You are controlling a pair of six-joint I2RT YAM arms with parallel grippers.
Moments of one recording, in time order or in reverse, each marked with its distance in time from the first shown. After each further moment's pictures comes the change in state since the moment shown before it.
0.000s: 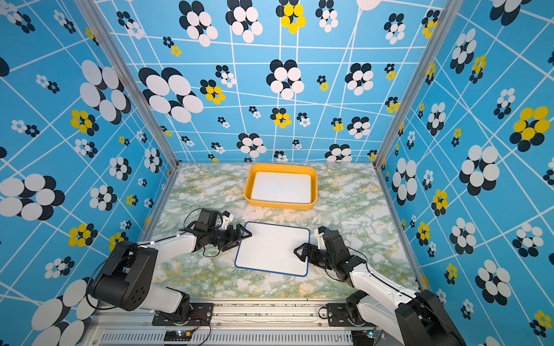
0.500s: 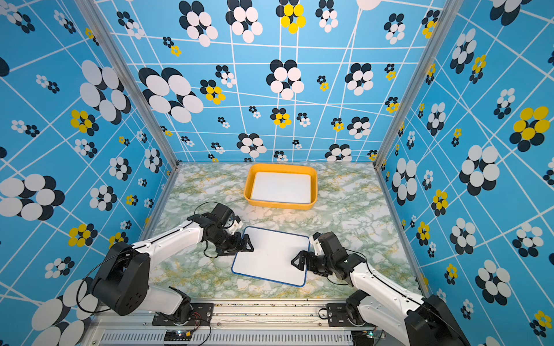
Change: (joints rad) left arm -0.156 -0.010 0.262 -0.662 -0.221 0.235; right arm 0.060 -0.026 0.083 -0.288 -0.034 -0.052
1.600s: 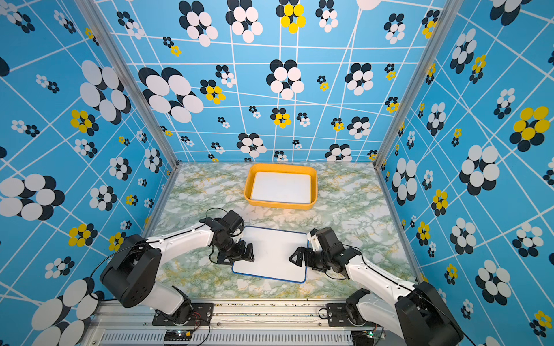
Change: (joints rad) left arm -0.121 0.063 -0.054 0.049 -0.040 -0.165; right arm -0.015 0.119 0.049 0.060 -0.009 -0.034
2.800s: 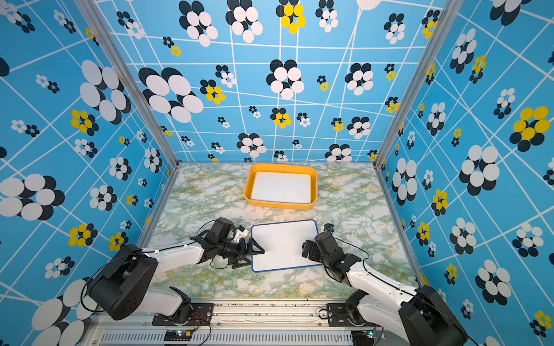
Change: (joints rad) left arm 0.029 -0.091 -0.232 0.557 0.306 -0.270; right arm 0.085 -0.078 -0.079 0.131 0.531 0.084
